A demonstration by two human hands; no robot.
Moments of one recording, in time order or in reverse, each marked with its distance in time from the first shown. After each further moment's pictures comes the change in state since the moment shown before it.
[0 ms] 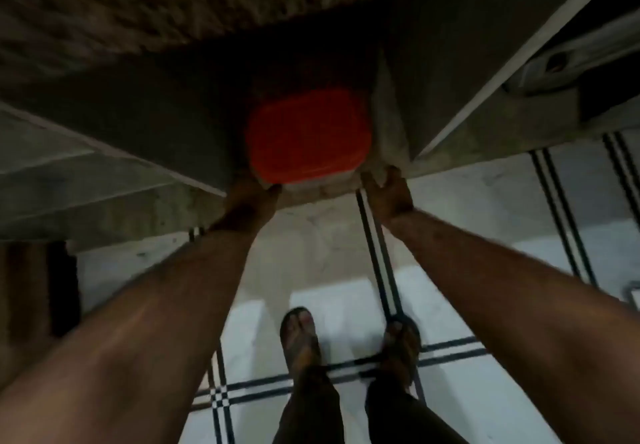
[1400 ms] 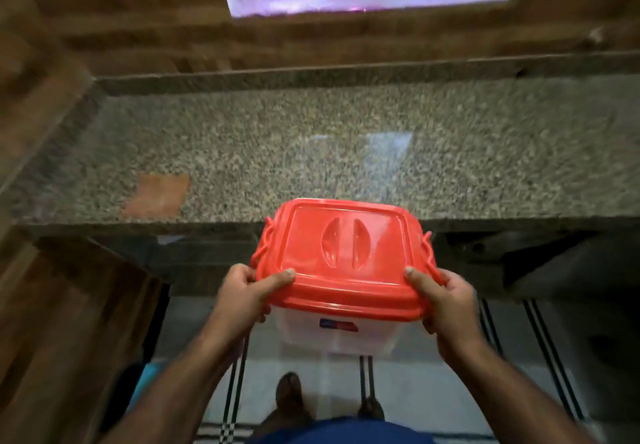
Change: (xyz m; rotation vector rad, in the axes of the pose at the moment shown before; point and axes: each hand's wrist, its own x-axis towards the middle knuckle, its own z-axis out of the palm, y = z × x) left_hand -0.520 0.171 -0.362 -0.739 0.112 0.025; right_hand -0.482 -0.219 -0.305 0.437 -0.022 -0.274
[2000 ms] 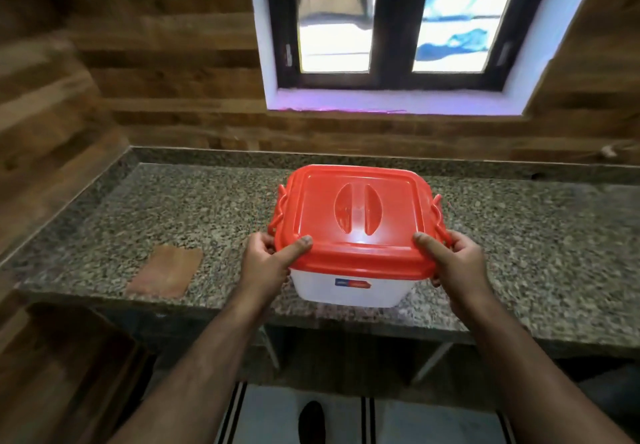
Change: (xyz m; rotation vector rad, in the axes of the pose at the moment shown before) left_hand 0.136 0.151 0.008 -0.217 0.091 0.282; right_hand 0.144 -0.187 0.084 -0.029 -0.067 -0.375
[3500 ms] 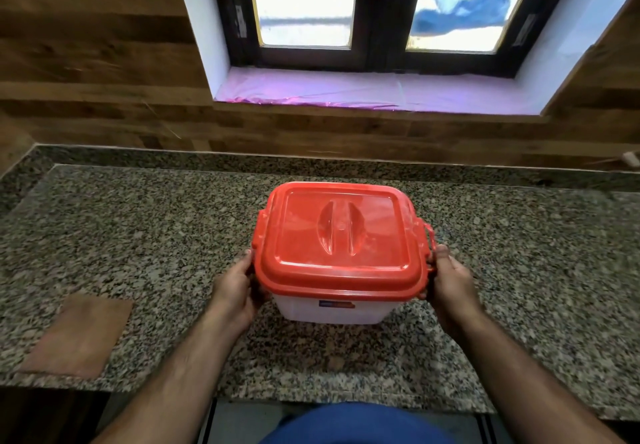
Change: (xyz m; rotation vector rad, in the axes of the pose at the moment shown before) left_hand 0.229 -0.073 0.076 -0.467 -0.001 -0.518; right_hand 0.206 0.069 0.013 0.086 0.077 0.370
